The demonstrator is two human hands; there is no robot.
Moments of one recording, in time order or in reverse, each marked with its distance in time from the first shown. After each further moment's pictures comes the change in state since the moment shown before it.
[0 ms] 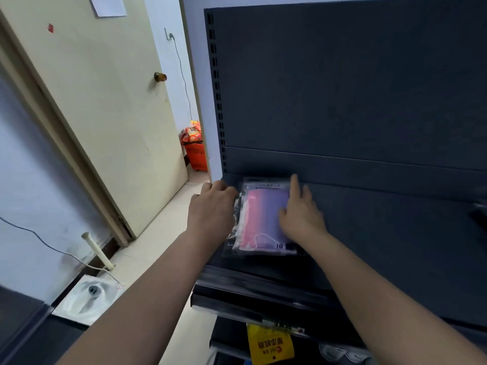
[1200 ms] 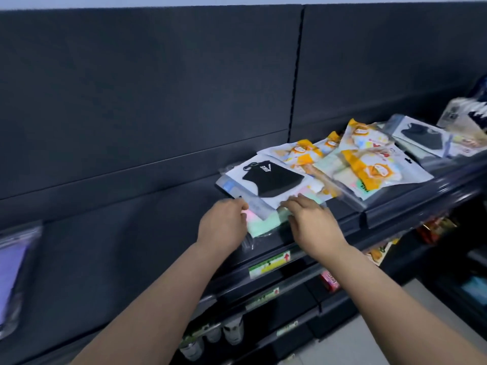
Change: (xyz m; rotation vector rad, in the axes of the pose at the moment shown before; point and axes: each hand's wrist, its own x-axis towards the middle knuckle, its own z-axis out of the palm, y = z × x) left_hand -0.036 0.459 0.026 -0.471 -0.232 0.544; right_hand -0.171 0.392 -0.225 -0.405 0.337 0.205
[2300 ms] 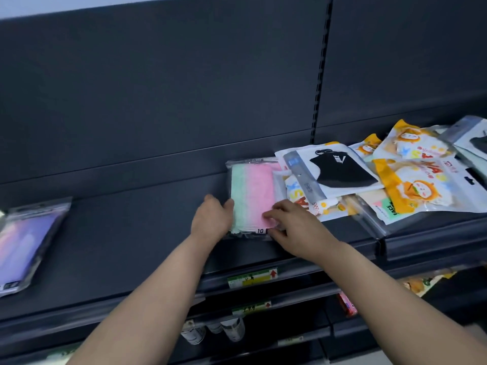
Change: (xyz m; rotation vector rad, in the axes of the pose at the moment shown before) left_hand 0.036 0.022 0.021 -0.243 0.077 -0.667; right_hand 0.052 0.042 0.022 0.218 -0.149 -0.401
